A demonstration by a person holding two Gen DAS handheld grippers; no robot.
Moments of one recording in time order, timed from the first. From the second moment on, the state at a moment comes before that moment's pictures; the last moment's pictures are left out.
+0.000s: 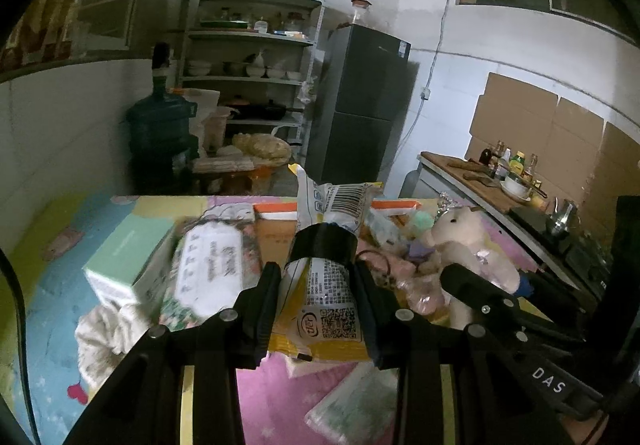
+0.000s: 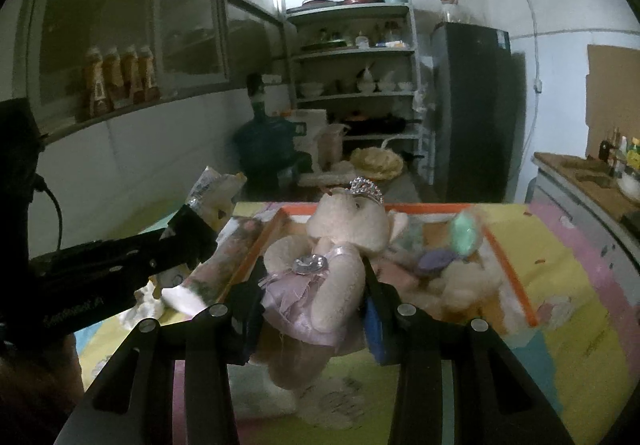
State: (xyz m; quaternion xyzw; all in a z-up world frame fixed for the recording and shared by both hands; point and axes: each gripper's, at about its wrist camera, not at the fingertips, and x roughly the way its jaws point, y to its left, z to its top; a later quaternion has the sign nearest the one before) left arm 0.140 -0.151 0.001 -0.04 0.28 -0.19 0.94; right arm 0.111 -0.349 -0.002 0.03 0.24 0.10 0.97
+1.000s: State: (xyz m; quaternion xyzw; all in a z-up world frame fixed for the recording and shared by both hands) left arm 0.249 -0.224 -0.030 -0.04 0.37 -0.16 0.91; right arm 0.212 -0.441 -0.007 0.06 0.29 0.12 0.95
